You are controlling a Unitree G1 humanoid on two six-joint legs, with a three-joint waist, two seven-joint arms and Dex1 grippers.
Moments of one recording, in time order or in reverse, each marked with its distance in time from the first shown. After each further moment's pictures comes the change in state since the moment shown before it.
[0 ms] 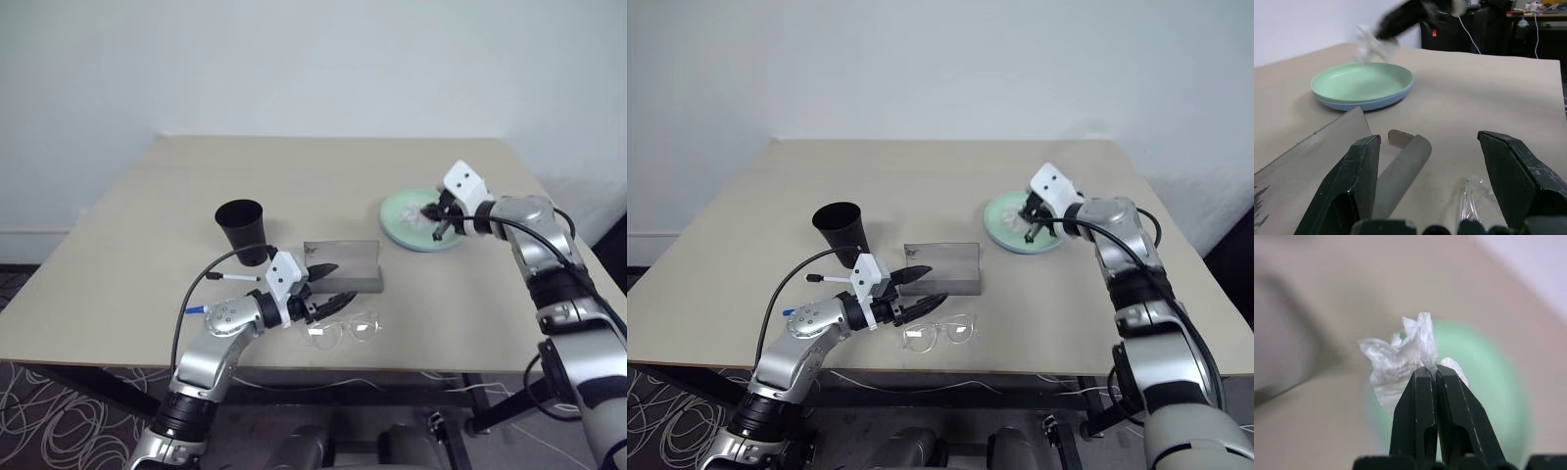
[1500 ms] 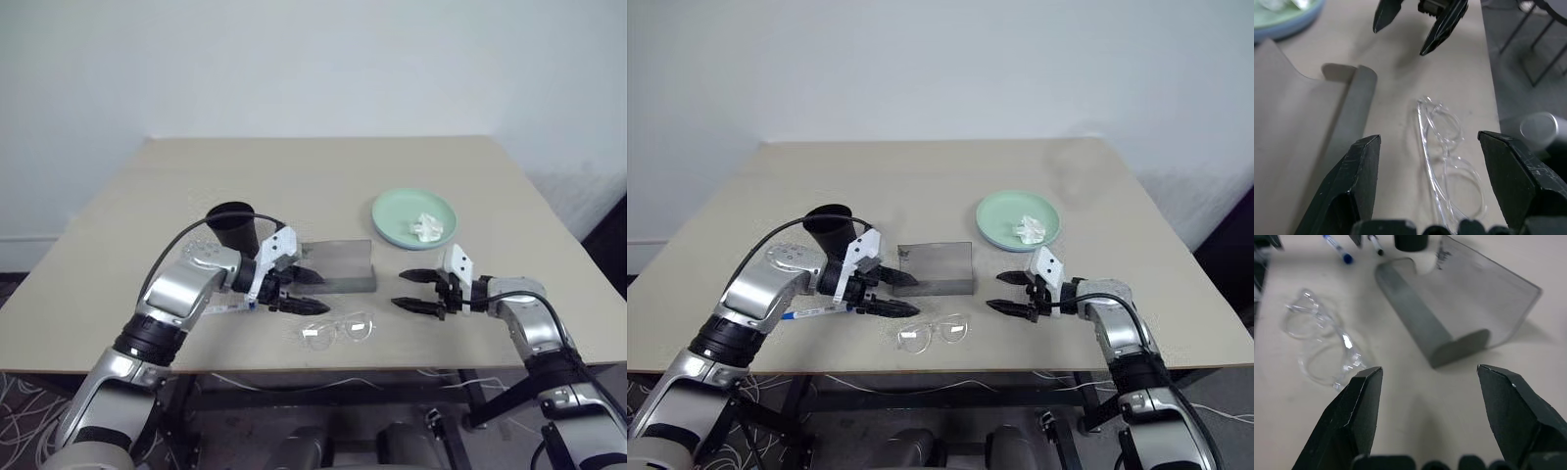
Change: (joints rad) left arm -0.432 0.285 -0.179 0.239 0.015 0.332 -0.509; right arm 0.596 0.008 -0.078 -0.475 0.290 -0.102 0.447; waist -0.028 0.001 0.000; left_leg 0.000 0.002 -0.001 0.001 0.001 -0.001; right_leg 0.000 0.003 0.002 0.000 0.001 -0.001
